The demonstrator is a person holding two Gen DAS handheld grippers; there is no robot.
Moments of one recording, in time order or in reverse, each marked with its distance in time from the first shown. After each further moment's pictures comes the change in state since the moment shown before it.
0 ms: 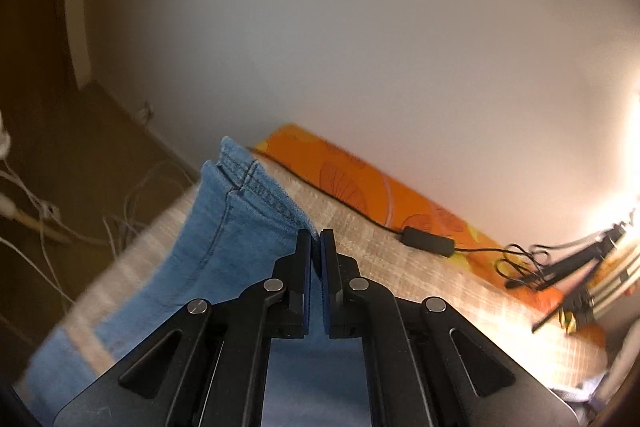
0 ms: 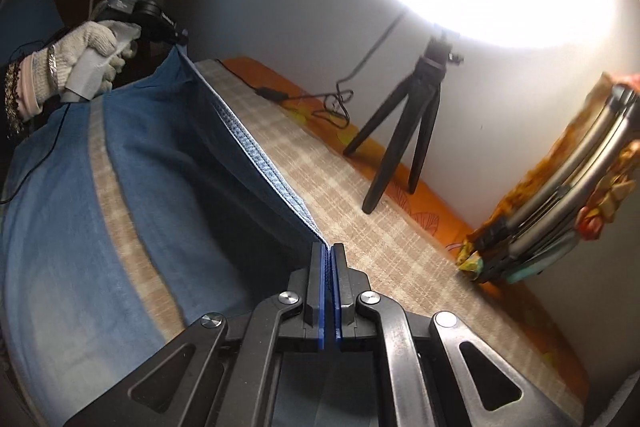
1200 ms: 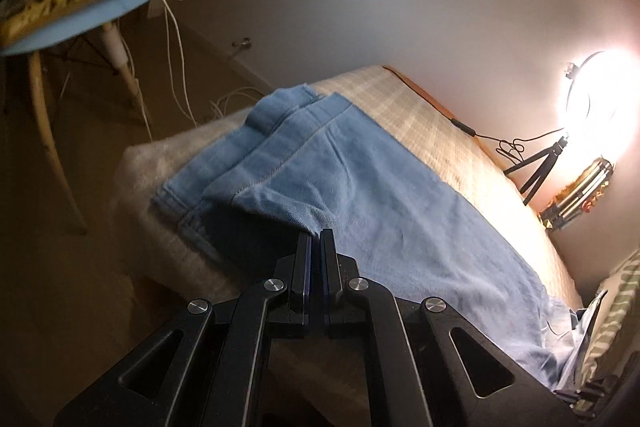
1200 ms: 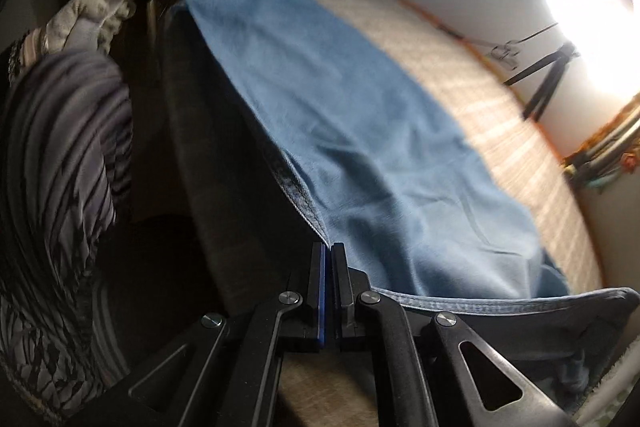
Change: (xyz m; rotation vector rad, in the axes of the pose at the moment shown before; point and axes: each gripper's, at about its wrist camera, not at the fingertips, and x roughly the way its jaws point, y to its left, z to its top) left arm -0.175 0.201 -0.226 -0.208 0.004 -0.076; right arm -0.098 0.231 -0.145 -0.186 0.249 0.202
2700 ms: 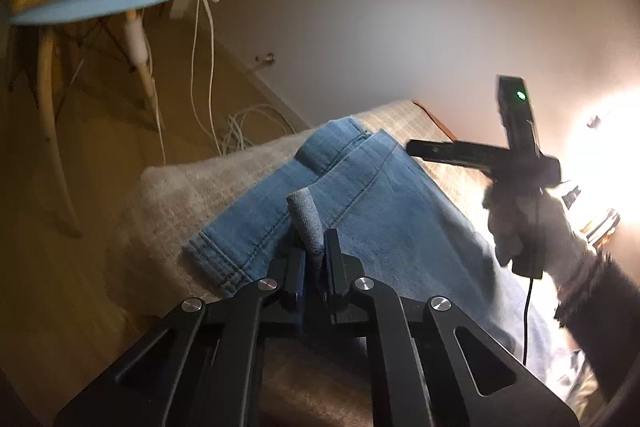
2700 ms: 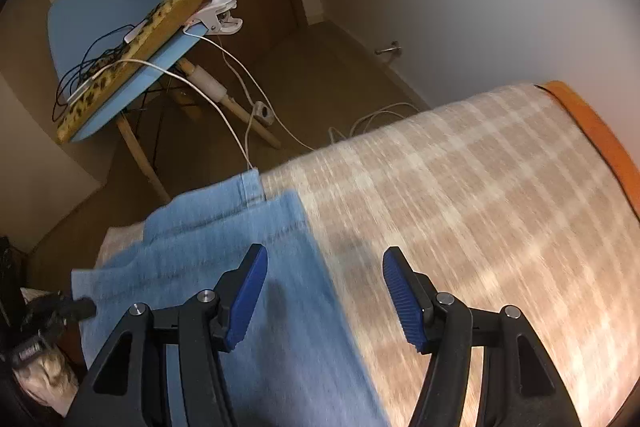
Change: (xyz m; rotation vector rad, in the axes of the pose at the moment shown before) left arm 0.015 0.049 0.002 -0.088 -0.103 0.004; right arm 0.231 -0.027 0.432 0.027 -0.132 0.441
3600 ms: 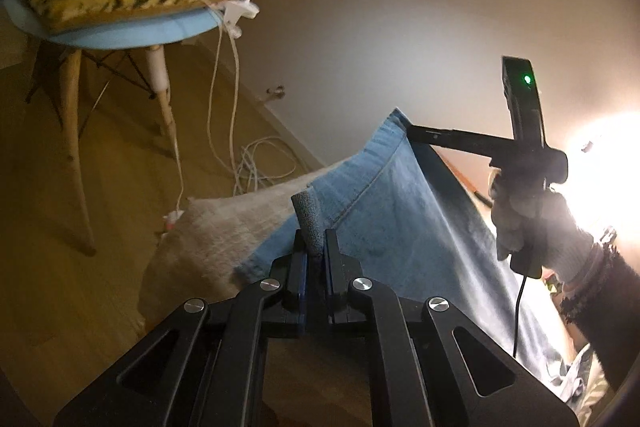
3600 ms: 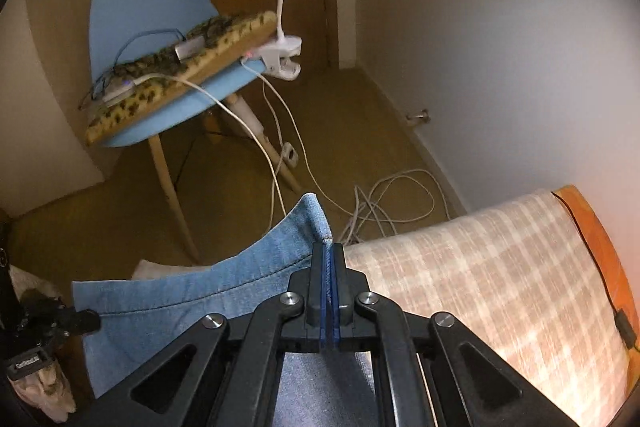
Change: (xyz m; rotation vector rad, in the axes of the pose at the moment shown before) left arm -0.031 0.021 0.004 -0.038 -0.099 0.008; right arm -0.012 0.082 0.034 -0.197 -0.112 -0.090
